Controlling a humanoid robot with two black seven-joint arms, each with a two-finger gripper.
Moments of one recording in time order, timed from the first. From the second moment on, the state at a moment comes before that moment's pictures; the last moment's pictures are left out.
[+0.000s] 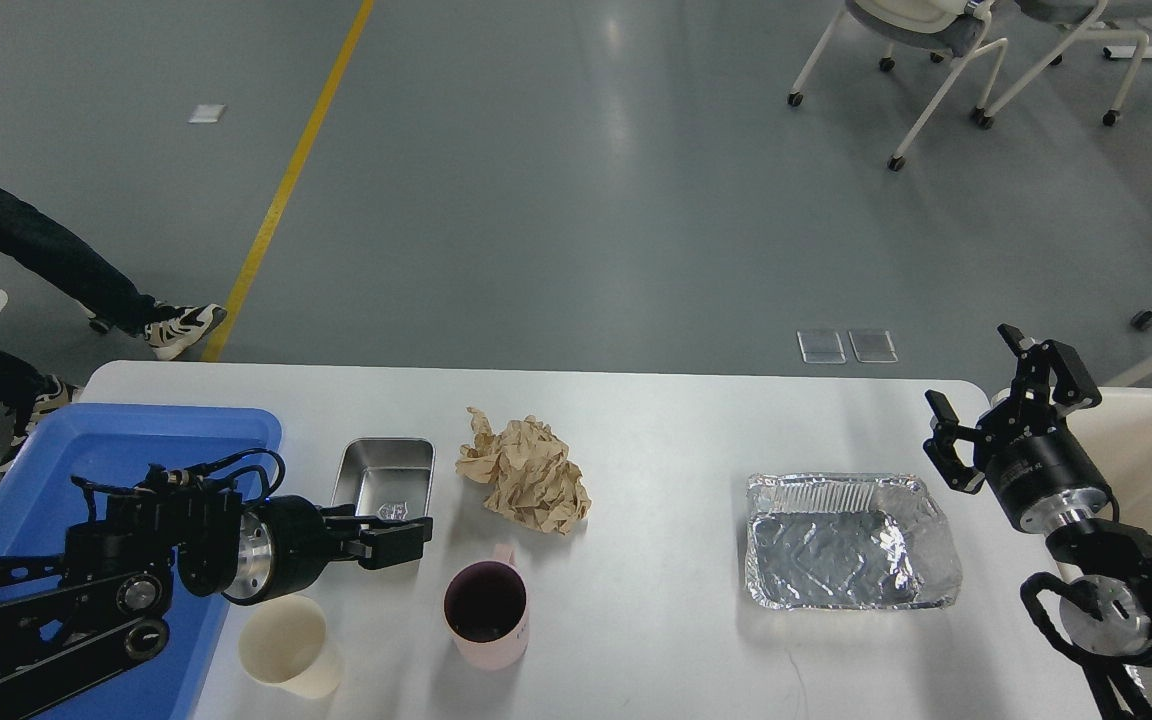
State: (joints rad) left arm -0.59 0.67 -0.35 -1.60 1.45 -0.29 0.31; right arm 0.07 -0.25 1.55 1.31 -0.59 0.17 0.07
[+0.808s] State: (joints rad) left arm -0.59 0.58 -0.27 -1.55 1.57 -0.27 0.25; right arm 0.06 -0.25 1.55 1.30 -0.60 0.17 0.07
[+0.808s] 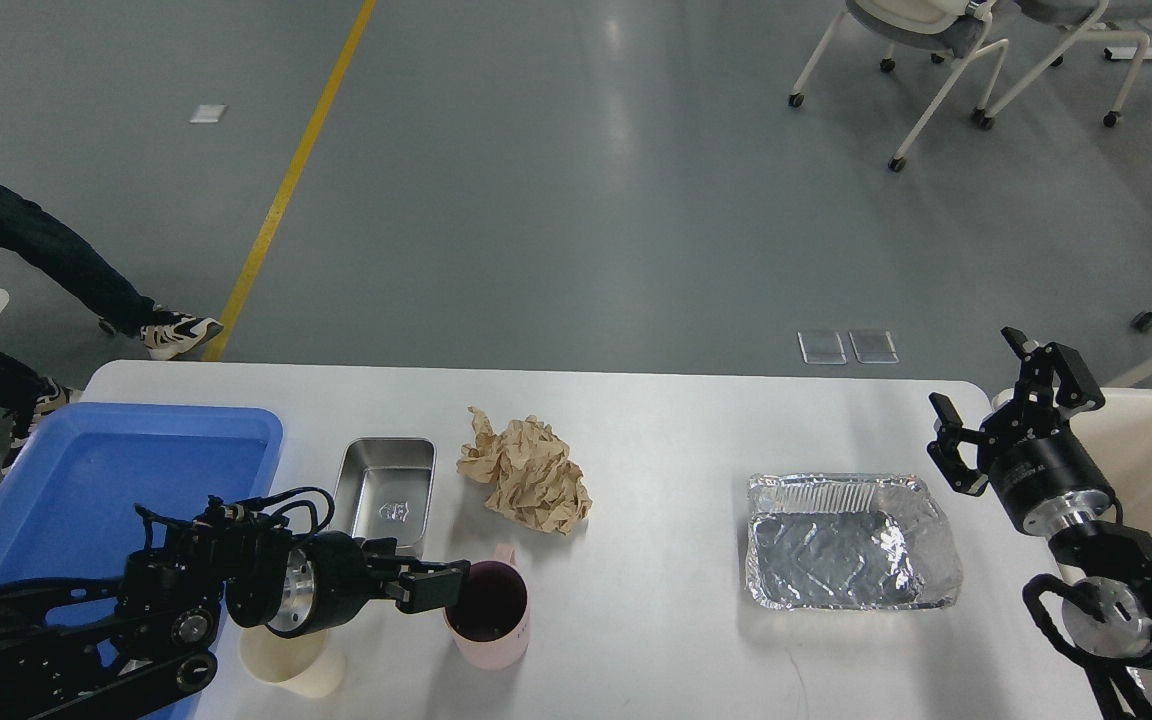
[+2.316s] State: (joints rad) left arm -0.79 0.60 -0.21 -1.53 1.50 -0.31 0.25; right arm 0.07 -0.26 1.56 1.30 -0.60 0.15 0.08
